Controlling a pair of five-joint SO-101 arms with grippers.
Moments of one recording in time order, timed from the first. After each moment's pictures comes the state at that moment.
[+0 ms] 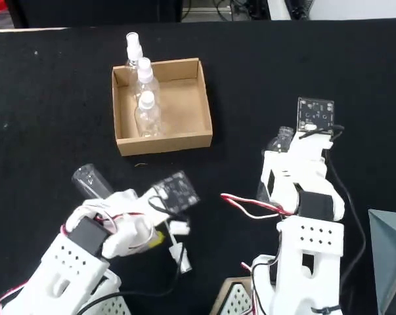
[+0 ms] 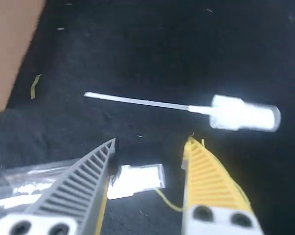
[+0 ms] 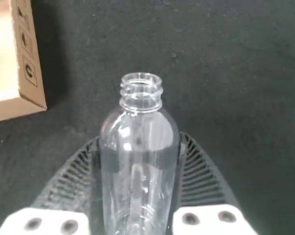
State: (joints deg) left arm 27.7 -68.8 66.9 71.7 -32.3; right arm 9.3 -56.0 59.3 53.9 1.0
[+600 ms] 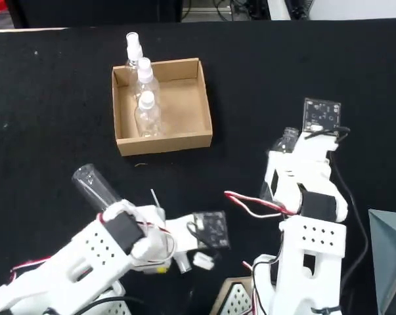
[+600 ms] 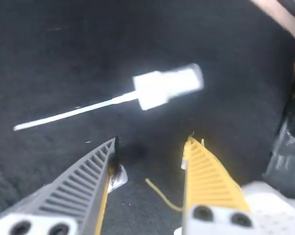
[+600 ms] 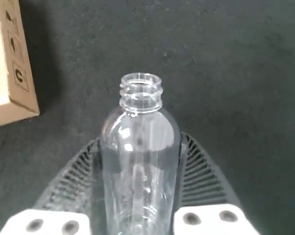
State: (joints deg) left arm 43.7 -53.5 59.9 77.2 -38.5; right arm 11.3 -56.0 59.3 53.8 1.0
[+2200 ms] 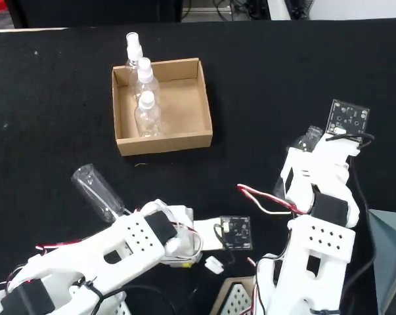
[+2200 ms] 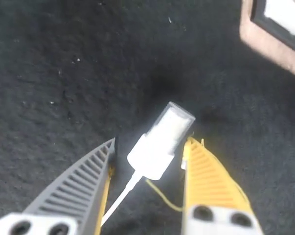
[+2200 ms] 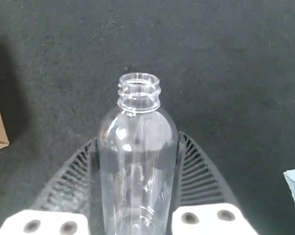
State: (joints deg) left arm 49.5 -32.8 60.7 52.1 -37.3; right arm 18.7 -56.0 59.3 50.8 -0.6
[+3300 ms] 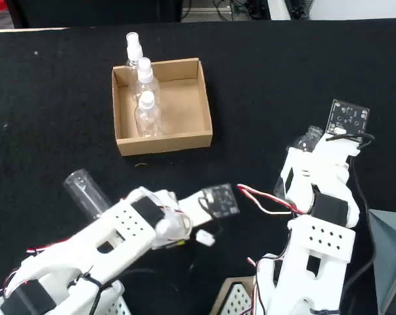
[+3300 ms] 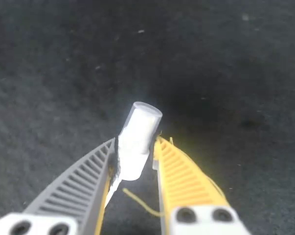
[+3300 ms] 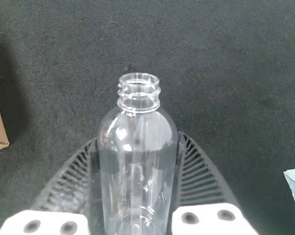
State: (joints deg) left arm 39.4 -32.8 60.2 52.1 -31.8; right arm 18.7 -56.0 59.3 50.8 -0.6
